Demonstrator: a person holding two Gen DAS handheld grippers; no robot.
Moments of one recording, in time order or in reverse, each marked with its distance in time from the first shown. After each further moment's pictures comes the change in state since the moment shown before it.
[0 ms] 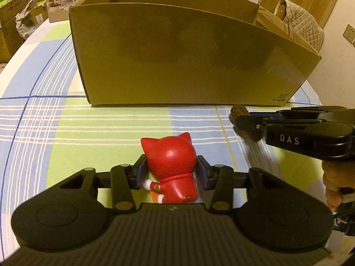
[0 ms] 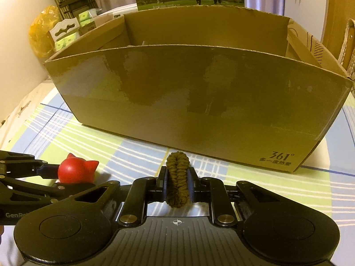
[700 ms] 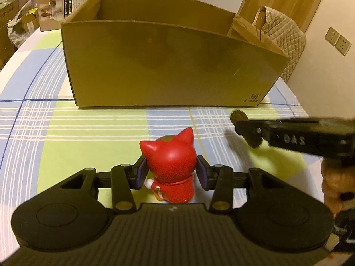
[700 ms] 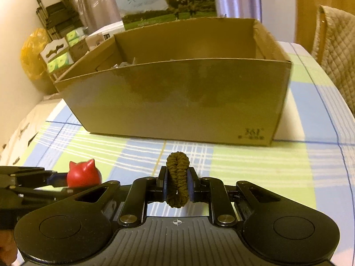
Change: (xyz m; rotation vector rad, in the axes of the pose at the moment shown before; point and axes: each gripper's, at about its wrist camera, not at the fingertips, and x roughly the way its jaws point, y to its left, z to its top) left arm -0.032 -0.015 -0.014 0.017 -0.053 -0.078; right arm -0.056 -0.001 -0.019 0.134 -0.046 -0.020
